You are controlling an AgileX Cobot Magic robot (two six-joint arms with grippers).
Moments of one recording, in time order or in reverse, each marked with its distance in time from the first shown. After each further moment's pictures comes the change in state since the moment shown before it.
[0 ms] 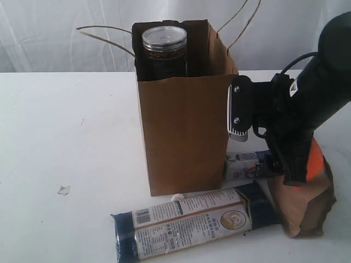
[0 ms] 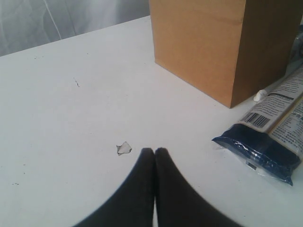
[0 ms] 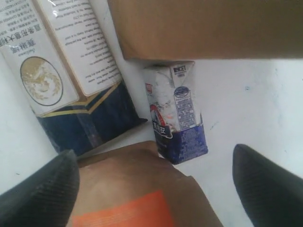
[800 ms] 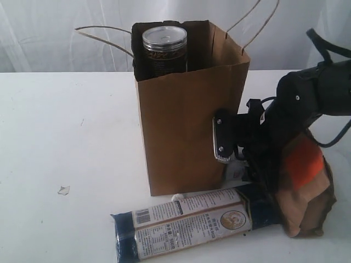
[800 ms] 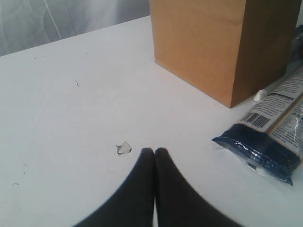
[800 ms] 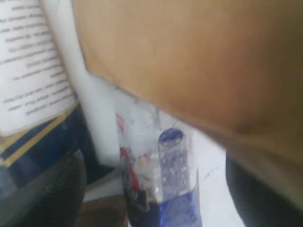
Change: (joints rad) left arm 0.000 0.000 0.000 0.000 0.000 0.000; right arm -0.031 0.255 0.056 0.000 -0.339 -0.125
